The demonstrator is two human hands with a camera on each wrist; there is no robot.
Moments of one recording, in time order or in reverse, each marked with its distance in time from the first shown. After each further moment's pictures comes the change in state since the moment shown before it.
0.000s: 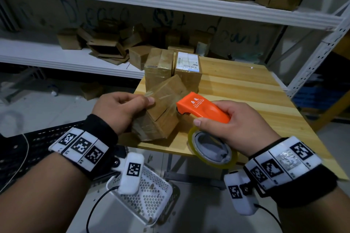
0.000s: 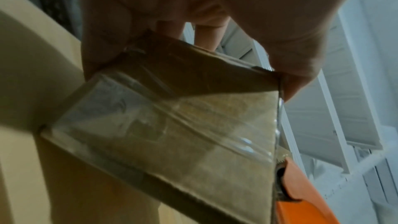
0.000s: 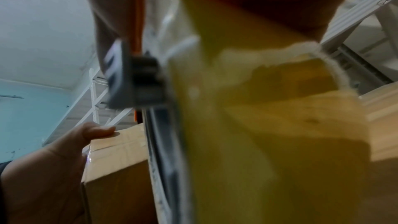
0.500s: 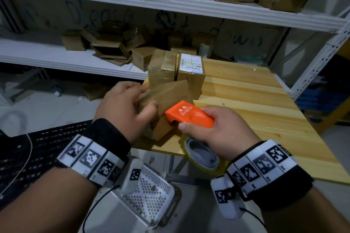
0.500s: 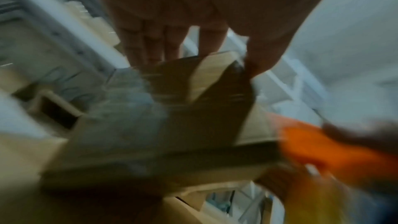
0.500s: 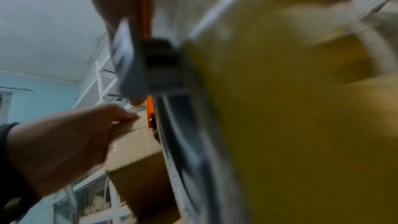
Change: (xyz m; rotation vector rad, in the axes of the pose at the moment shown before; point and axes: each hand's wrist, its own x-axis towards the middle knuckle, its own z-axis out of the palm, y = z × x) left_hand 0.001 -0.005 -0.001 0.703 0.150 0.451; right_hand 0.008 -0.012 0.030 -0.064 -0.018 0.046
